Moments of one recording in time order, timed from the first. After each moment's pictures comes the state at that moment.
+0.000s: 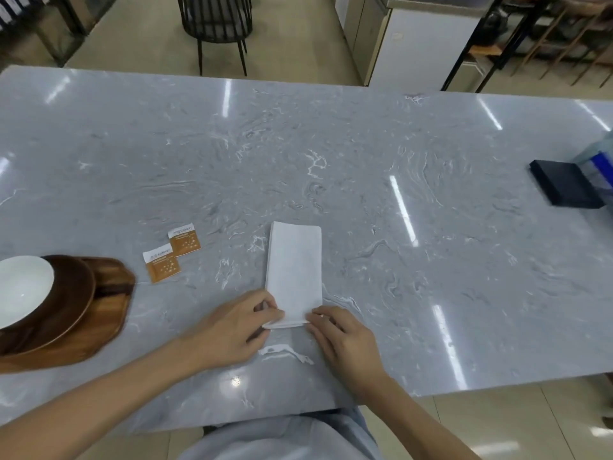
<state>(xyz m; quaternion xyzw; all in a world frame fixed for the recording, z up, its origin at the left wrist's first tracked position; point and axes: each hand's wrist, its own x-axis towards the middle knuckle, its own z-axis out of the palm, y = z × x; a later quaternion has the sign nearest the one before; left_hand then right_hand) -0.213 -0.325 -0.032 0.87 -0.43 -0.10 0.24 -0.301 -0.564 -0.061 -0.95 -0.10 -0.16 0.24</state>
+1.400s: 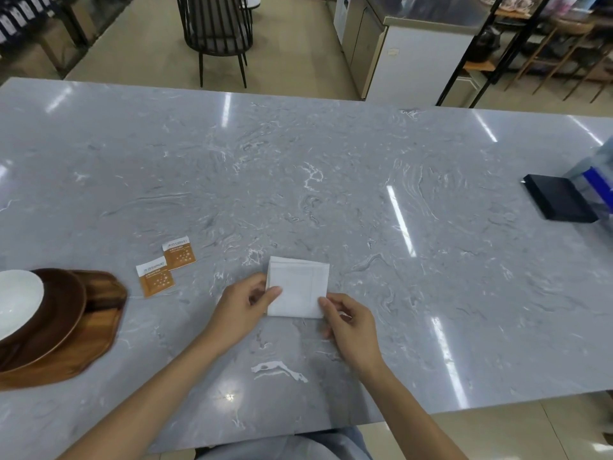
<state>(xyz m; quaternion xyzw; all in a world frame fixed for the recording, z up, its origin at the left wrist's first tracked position) -0.181 -0.364 -0.049 0.83 -0.10 -0.13 0.54 -0.261 -0.573 -0.044 -0.75 0.21 -0.02 0.63</state>
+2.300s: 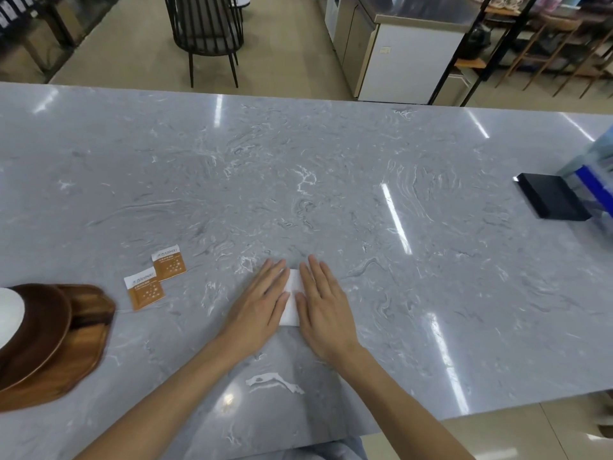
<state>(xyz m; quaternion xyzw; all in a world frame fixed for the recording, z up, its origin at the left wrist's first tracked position) -0.174 -0.395 -0.064 0.91 -0.29 0.02 0.30 -0.216 -0.559 -0.064 -0.98 -0.01 -0.06 0.20</state>
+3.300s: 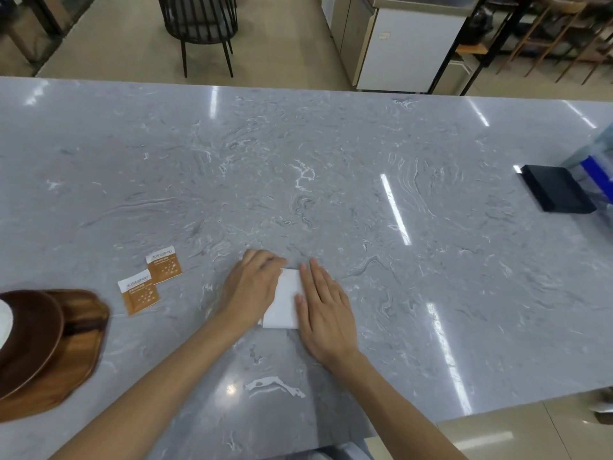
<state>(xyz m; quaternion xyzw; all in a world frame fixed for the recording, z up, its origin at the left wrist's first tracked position) -0.128 -0.400 -0.050 0.93 -0.26 0.06 0.26 -0.218 -0.560 -0.080 -0.98 0.03 -0.03 0.19</state>
